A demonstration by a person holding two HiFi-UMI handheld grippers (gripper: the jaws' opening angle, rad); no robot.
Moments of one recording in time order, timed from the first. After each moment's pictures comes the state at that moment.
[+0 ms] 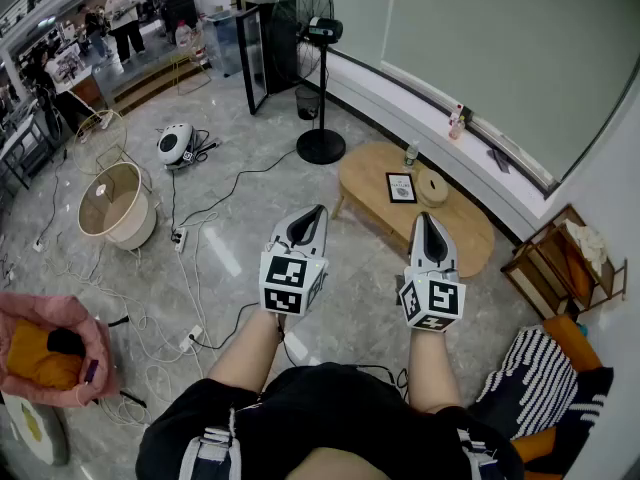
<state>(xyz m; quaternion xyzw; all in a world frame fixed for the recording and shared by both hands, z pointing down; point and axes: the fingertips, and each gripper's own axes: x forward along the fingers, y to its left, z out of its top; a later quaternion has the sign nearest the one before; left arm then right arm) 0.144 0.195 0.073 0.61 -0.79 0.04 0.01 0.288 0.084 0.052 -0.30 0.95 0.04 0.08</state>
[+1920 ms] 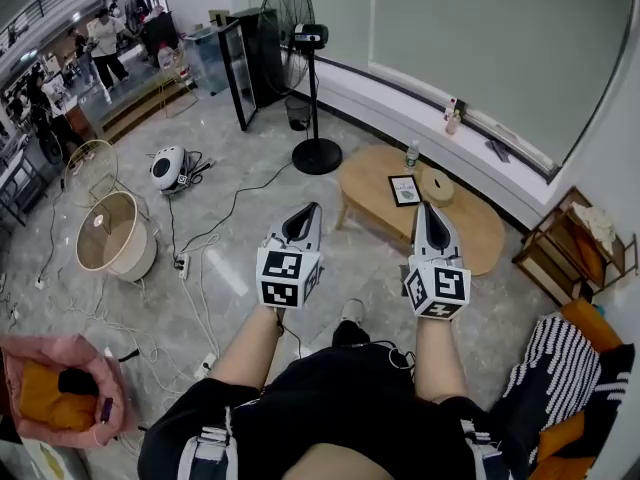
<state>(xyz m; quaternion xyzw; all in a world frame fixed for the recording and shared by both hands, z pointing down) 0.061 0.173 0.110 0.62 -0.78 0.05 0.01 0.224 0.062 0.082 -0.32 0.94 0.03 0.09</state>
